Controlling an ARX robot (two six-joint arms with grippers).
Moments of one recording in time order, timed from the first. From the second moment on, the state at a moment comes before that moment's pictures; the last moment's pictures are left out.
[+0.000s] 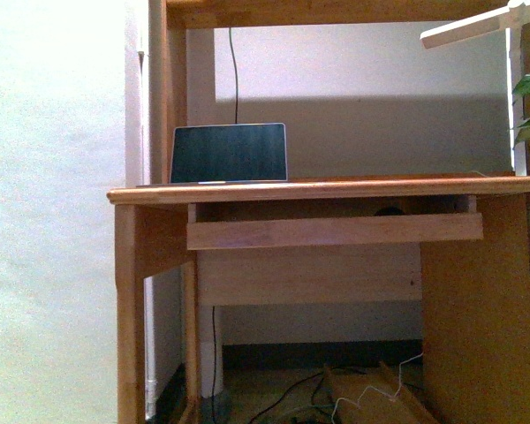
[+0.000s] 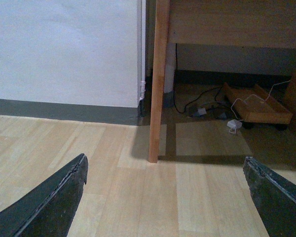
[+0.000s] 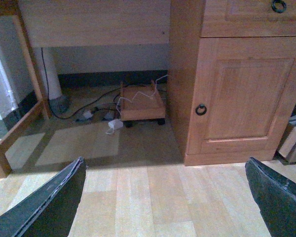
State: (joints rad) left arm -0.01 0.00 0.01 0.00 0.00 -0.01; right arm 0.00 0.00 0.01 0.00 0.00 0.00
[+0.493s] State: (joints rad) left arm -0.01 0.00 0.01 0.00 0.00 -0.01; right arm 0.00 0.00 0.01 0.00 0.00 0.00
